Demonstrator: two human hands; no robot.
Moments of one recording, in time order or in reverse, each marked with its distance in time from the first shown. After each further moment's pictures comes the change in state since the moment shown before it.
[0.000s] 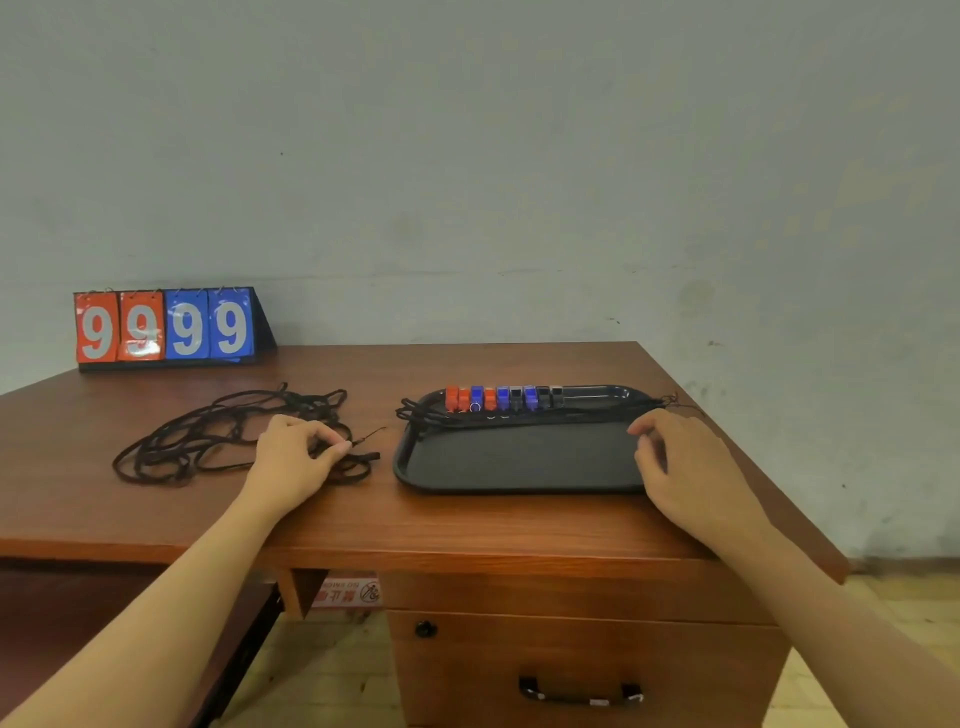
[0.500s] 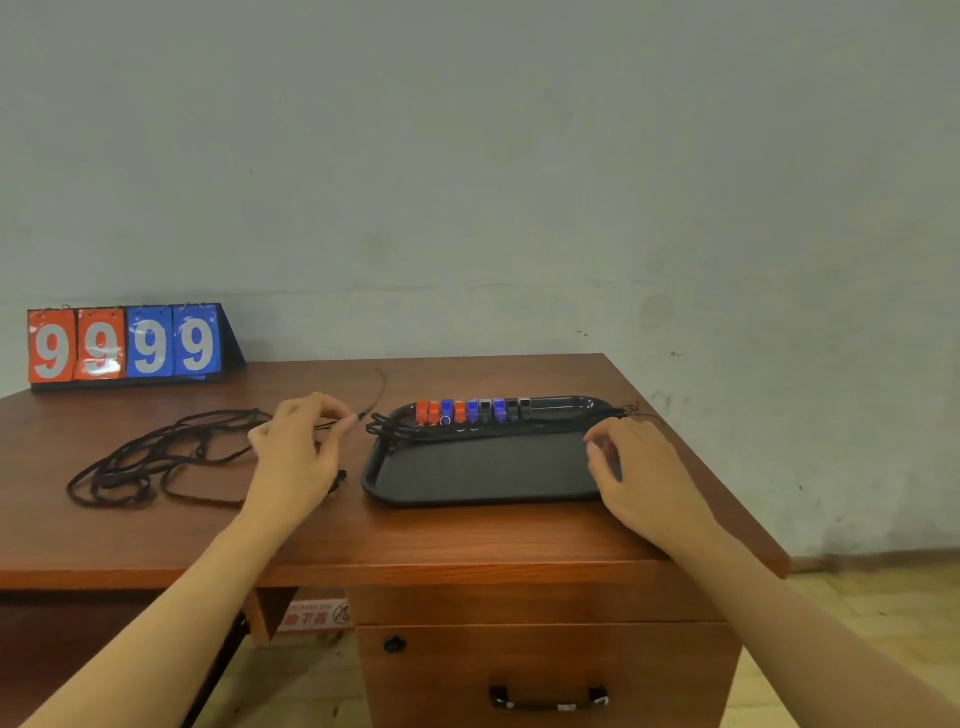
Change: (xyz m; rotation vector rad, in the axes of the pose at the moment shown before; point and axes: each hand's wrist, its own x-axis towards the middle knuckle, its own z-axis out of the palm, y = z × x) left_hand -0.036 0.074 0.000 -0.154 0.242 0.324; right_hand -0.001 -0.002 -0.003 0.004 -0.014 -0.052
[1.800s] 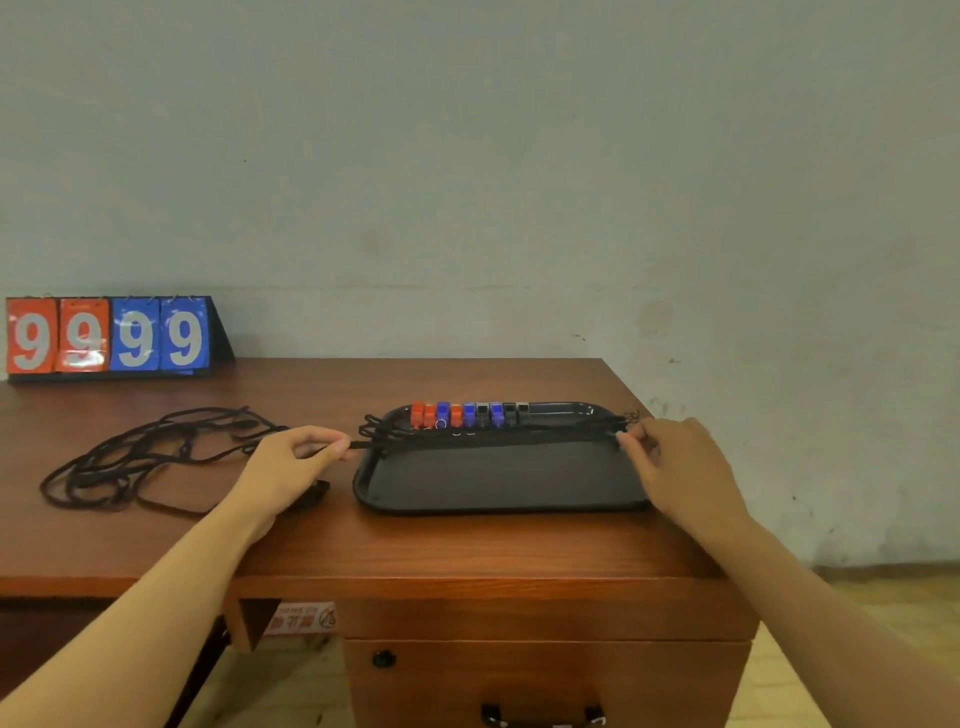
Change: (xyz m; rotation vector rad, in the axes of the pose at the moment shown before) left_hand 0.012 -0.032 0.014 -0.394 -0.237 -0.345; right_hand 0.022 0.037 -0.005 -0.052 0.124 0.104
